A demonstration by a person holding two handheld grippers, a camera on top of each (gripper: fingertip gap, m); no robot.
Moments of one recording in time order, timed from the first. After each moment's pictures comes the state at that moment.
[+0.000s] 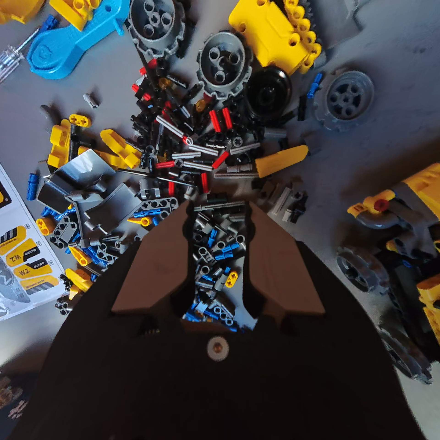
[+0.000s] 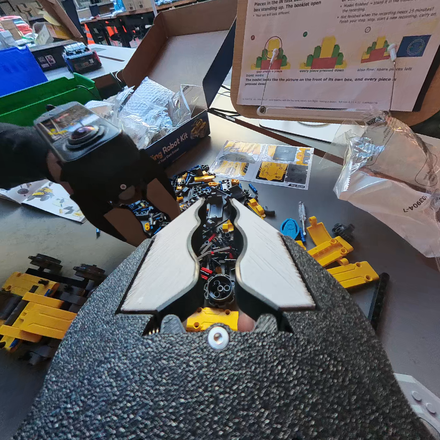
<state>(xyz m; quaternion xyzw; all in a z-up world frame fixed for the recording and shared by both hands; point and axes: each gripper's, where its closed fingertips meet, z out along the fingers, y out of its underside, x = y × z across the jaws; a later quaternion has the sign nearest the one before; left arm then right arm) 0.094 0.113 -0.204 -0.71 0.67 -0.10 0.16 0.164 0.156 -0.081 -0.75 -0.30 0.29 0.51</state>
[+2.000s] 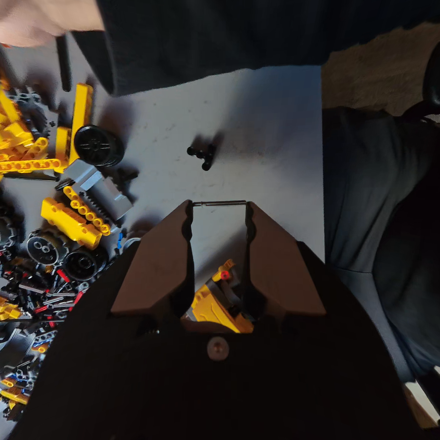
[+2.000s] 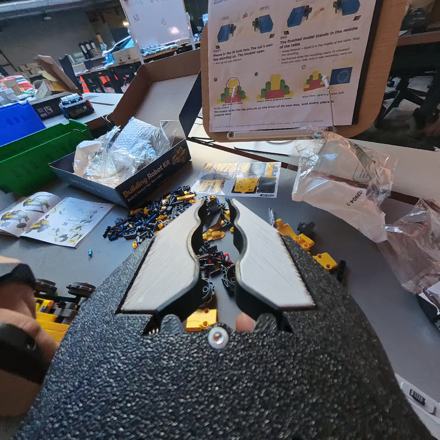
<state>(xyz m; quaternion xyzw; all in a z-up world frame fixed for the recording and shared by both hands) 0.206 -0.051 -0.184 -0.64 0.75 -0.13 0.10 0.209 0.170 -0.059 -0.74 -0.23 0.31 0.55</state>
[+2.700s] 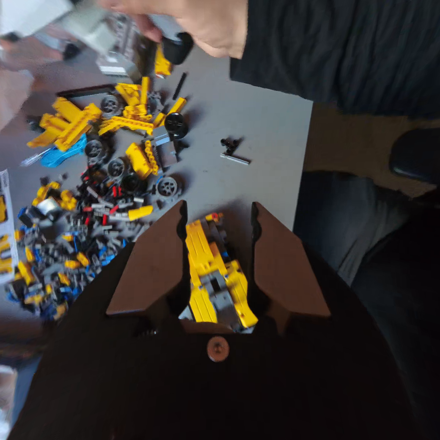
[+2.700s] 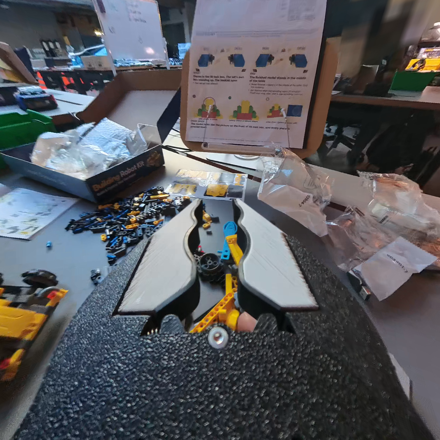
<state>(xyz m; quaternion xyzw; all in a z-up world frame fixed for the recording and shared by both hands) 0.143 -0.061 -0.094 -0.71 0.62 -0.17 0.30 0.244 0.148 -0.055 -0.72 -0.24 0.22 0.62</state>
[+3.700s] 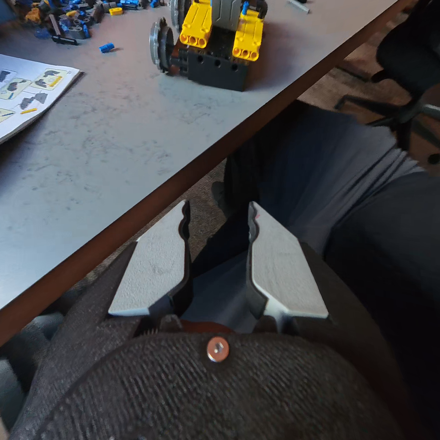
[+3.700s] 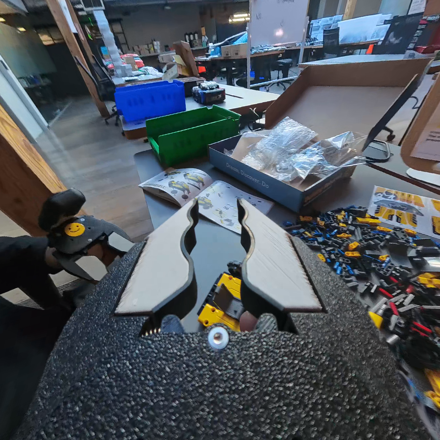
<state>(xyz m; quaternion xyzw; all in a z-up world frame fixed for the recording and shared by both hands) -0.086 -0.177 -0.214 -0.81 0.35 -0.21 0.42 0.006 -0.064 -0.019 -0.66 -0.38 0.38 0.52</state>
